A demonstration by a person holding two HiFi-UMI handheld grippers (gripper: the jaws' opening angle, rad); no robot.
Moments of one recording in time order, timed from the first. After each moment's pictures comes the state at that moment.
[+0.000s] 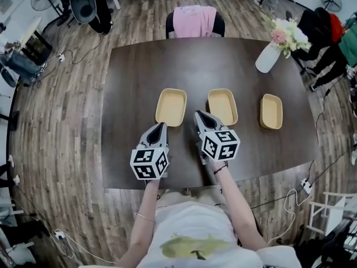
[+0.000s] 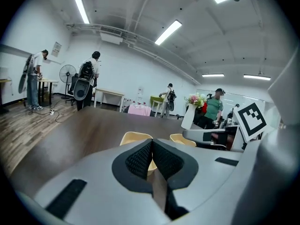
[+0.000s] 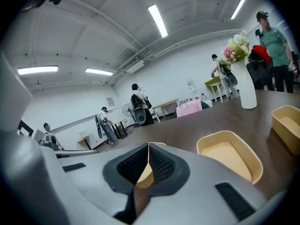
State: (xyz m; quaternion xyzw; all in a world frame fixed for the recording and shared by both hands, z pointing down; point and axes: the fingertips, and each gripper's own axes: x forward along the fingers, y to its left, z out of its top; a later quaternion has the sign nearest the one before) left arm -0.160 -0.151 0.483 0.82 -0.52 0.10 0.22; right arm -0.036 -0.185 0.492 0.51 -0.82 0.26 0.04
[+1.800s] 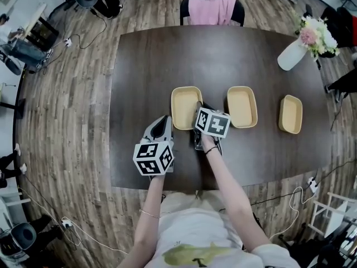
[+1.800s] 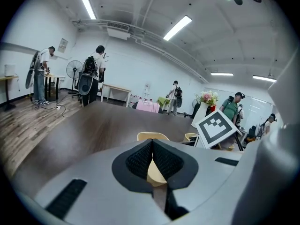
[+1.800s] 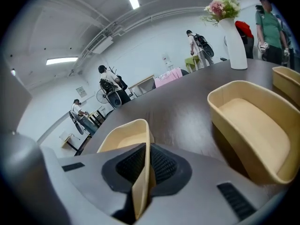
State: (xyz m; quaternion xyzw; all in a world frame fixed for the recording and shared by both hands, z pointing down) left arm -0.204 -0.186 0.507 0.79 -0.54 0.11 0.25; right arm -0.080 -0.252 0.601 0.57 -0.70 0.41 0.12
